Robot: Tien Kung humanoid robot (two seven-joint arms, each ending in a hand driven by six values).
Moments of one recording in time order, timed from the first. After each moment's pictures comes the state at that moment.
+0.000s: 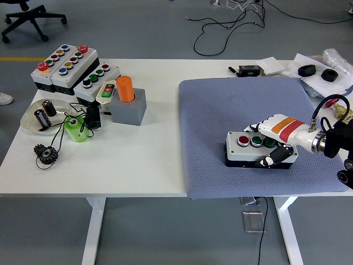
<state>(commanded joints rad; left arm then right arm) -0.12 0.10 -0.31 -0.21 0.24 0.35 0.06 0.86 -0.61 0.29 1.07 -1.81 -0.15 0.29</state>
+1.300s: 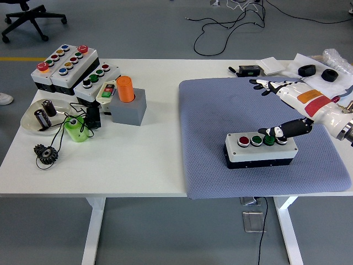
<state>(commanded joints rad) -0.12 0.11 -0.32 -0.20 0.24 0.35 0.05 0.66 -0.82 0.62 1.53 -1.50 -0.31 0.17</state>
